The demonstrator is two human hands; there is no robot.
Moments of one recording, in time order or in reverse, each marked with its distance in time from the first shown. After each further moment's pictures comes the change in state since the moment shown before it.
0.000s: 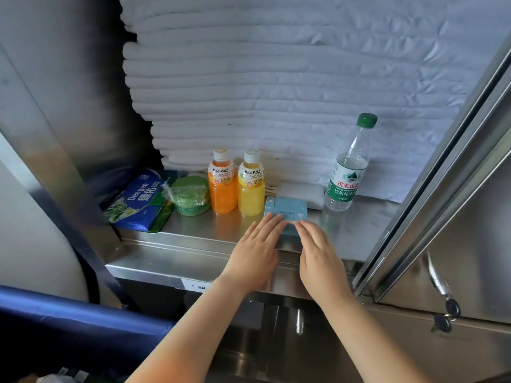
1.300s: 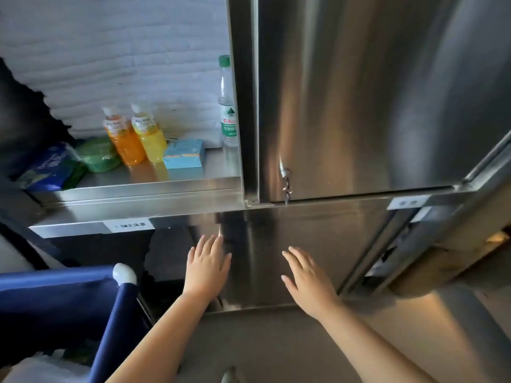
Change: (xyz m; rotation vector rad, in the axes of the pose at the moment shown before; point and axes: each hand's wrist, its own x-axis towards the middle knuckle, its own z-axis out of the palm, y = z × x) left_hand -0.139 0.162 0.069 -0.047 -0.239 -0.339; right_hand -0.277 0.124 -0.054 -0.062 -0.407 0.222
